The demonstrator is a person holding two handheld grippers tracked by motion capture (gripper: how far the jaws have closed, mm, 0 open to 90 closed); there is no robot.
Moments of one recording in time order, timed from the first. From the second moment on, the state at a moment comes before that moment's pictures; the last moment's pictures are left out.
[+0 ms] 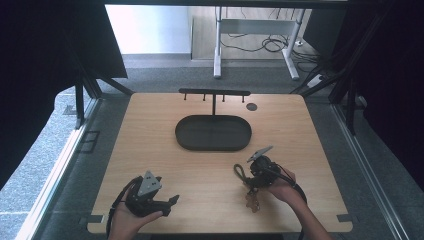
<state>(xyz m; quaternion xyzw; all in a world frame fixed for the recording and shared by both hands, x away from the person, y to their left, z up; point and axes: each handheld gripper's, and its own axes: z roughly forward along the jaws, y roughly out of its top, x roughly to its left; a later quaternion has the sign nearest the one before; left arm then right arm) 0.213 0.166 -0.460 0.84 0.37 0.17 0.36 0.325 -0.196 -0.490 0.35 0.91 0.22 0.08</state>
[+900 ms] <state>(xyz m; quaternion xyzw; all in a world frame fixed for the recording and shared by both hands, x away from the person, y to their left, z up) 0.213 0.165 -0.462 0.84 0.37 0.17 0.36 0.321 -0.189 -0.508 0.35 0.91 0.19 0.08</state>
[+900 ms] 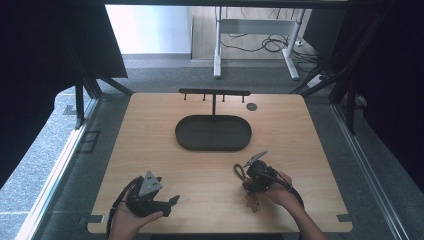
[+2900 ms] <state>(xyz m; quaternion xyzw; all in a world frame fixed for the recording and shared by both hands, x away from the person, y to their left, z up) 0.214 0.166 -0.463 0.84 0.37 0.17 0.36 0.310 -0.200 -0.422 0.31 0.91 0.24 0.11</state>
